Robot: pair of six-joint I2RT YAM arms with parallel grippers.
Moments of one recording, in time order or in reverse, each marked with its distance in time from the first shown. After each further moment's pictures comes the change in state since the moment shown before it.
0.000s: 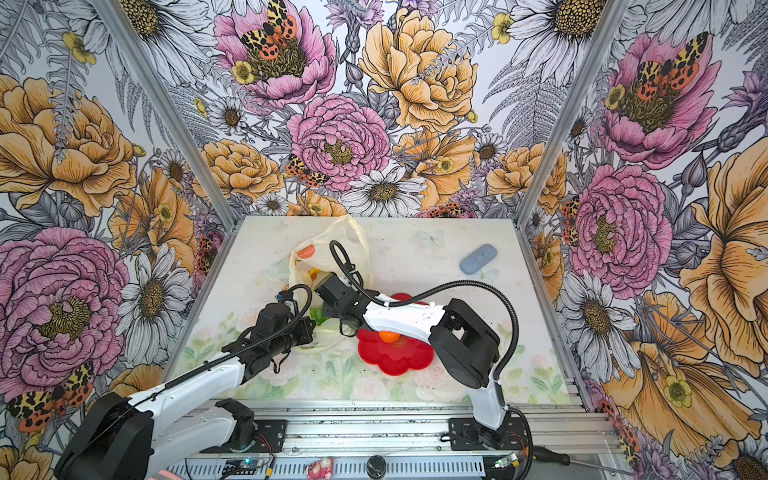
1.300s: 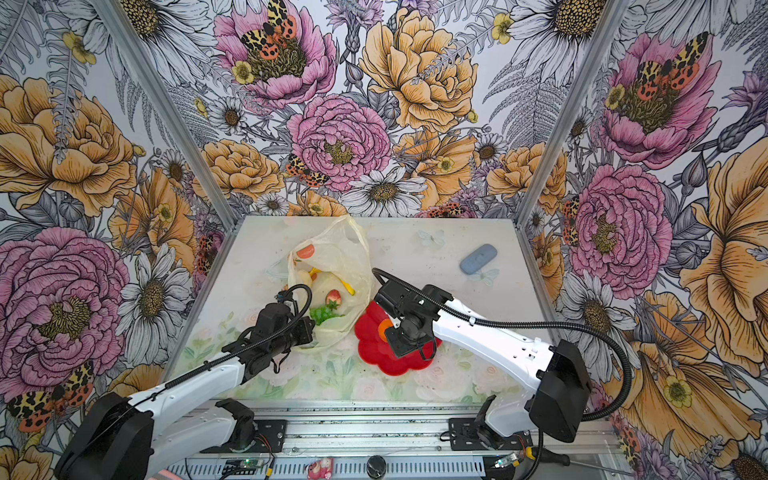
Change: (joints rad) left arm 0.000 0.000 0.000 0.000 -0.014 0.000; right arm -0.113 -0.512 -0.216 -0.848 -0.257 -0.533
